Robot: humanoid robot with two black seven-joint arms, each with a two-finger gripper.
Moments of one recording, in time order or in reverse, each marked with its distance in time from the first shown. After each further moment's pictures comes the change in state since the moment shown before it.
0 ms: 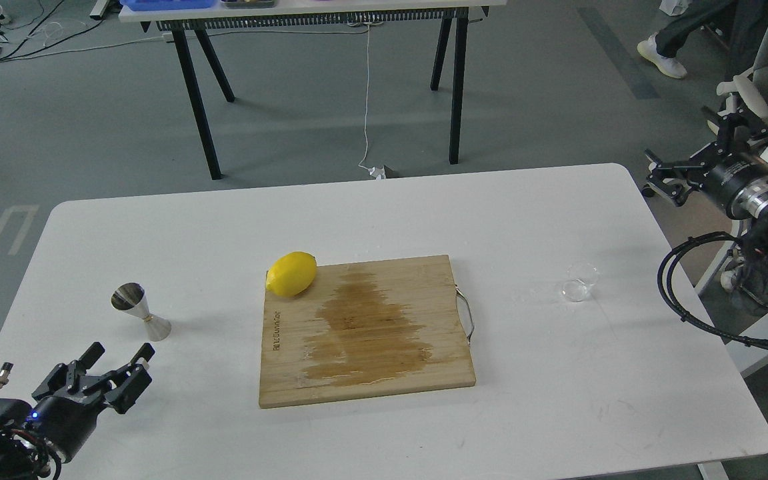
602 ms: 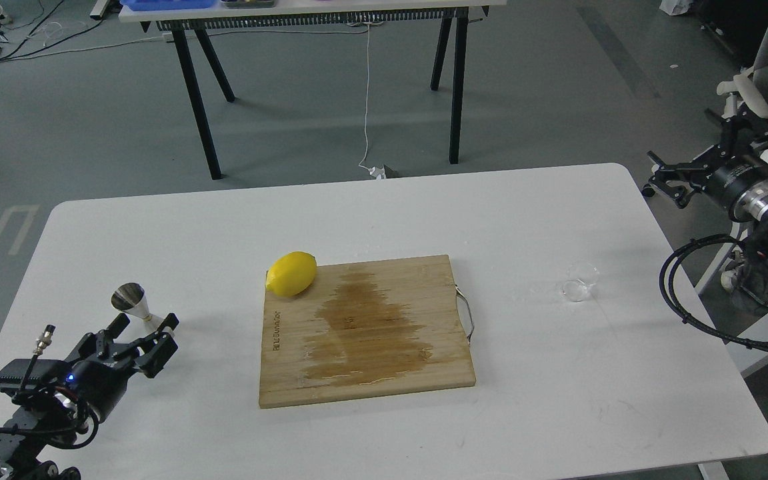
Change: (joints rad) left arm -0.179 -0.109 0.074 0.200 -0.011 0.000 0.000; right arm -0.013 -0.003 0.013 0.002 0.000 0.000 0.000
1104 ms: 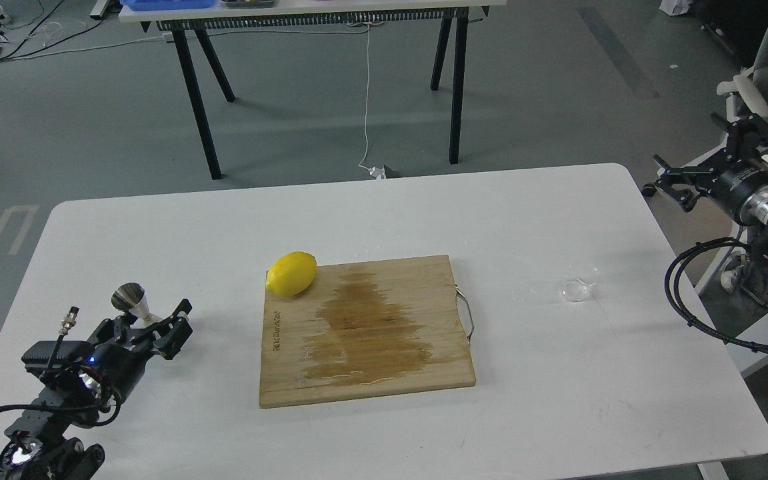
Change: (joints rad) left arm -0.114 -0.101 0.019 0.162 -0.002 0.000 0.000; right arm -0.010 -0.012 0.002 0.000 0.001 0.000 0.000
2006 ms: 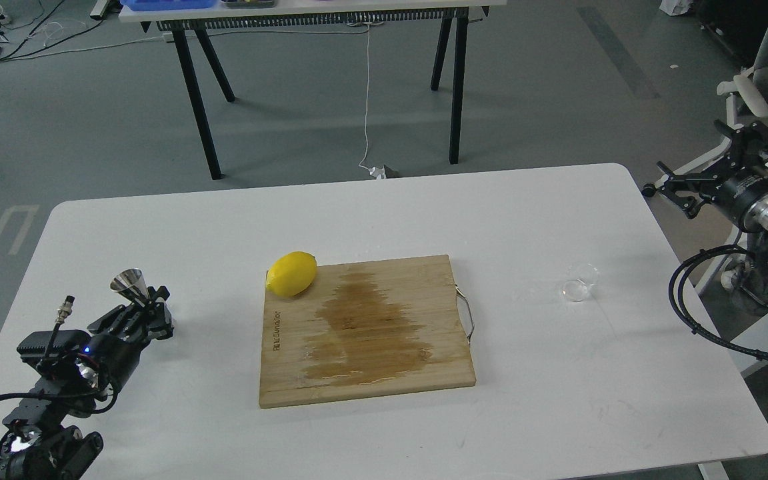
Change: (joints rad) left arm -0.073 -0.004 0.027 0.035 -0.047 0.000 0.000; right arm -0.032 -0.008 0.022 0.020 0.000 0.000 0.000
